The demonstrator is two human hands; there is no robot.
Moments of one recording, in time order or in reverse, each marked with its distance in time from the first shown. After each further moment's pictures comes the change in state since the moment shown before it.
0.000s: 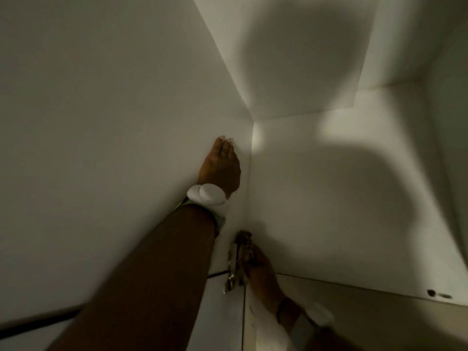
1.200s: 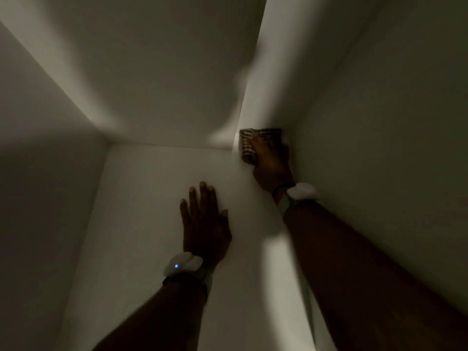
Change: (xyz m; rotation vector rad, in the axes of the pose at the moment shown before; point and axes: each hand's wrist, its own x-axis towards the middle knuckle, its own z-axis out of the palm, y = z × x) left_hand 0.155 0.304 0.008 -1.019 0.151 -0.212; right_hand 0.280 -0.196 -0.437 -1.218 0.530 -0.628
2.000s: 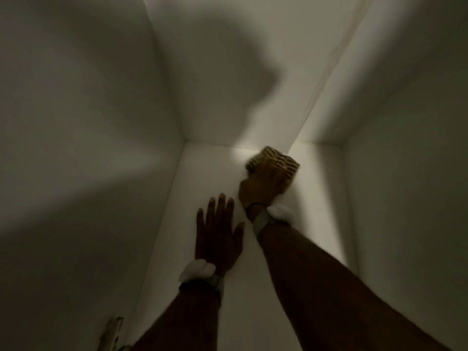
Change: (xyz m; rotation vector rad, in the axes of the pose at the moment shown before) left_hand -0.059 -0.097 -0.039 0.026 0.045 0.019; right_hand -0.029 -0.201 0.091 0.001 0.209 0.480
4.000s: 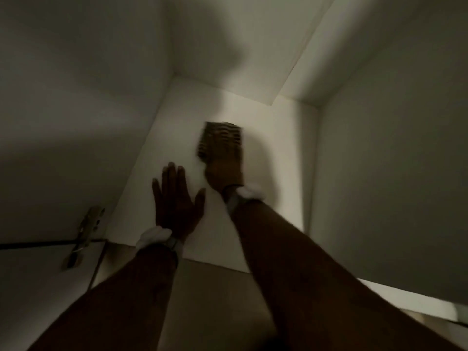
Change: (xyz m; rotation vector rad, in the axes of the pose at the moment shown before) left_hand -0.110 -0.011 0.016 -0.046 0.176 -0.252; right_hand -0.117 0.041 -0.061 -0.035 -0.250 -0.726
